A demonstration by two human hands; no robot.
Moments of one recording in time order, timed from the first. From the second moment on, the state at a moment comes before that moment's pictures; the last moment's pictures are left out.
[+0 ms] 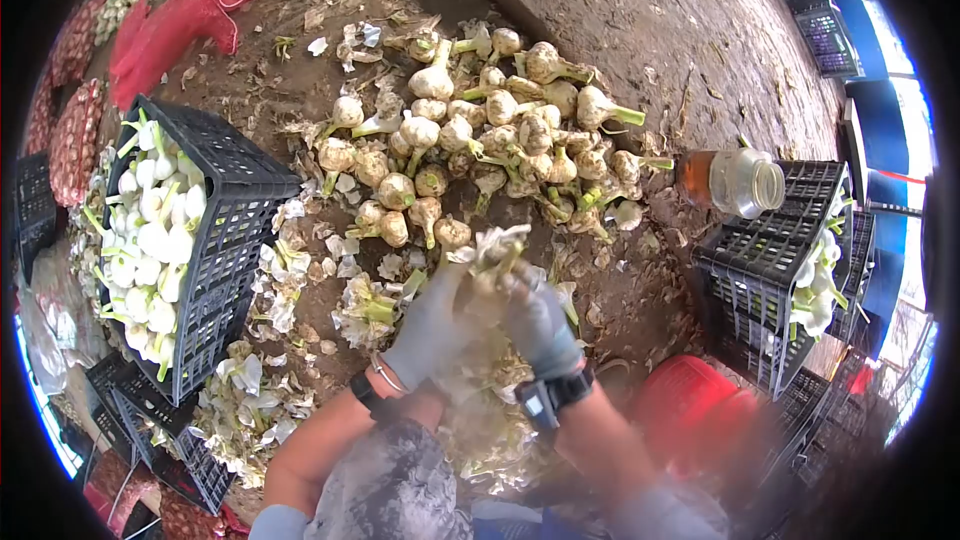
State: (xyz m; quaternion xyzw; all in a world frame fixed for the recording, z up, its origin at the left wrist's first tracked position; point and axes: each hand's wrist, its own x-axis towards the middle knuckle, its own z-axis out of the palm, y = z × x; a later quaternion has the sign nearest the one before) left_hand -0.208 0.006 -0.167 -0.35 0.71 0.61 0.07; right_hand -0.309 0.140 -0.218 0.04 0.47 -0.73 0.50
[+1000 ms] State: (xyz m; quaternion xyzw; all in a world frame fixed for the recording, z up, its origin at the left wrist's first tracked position) left_hand -0.169 0.006 -0.191 -0.31 0.50 0.81 0.00; right_hand -0.265 0.151 -0.192 -0.02 0.70 -0.62 0.34
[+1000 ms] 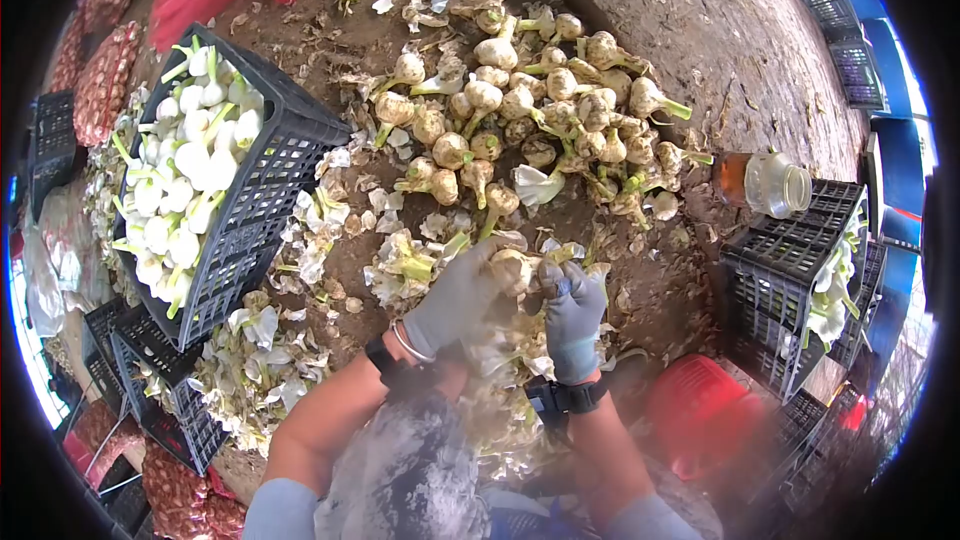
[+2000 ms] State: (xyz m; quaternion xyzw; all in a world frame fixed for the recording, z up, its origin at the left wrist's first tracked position) left_hand -0.160 -0.002 -0.194 -0.32 0.31 0.88 0.14; right_hand -0.256 0.172 -0.164 0.03 0.61 -0.63 0.49
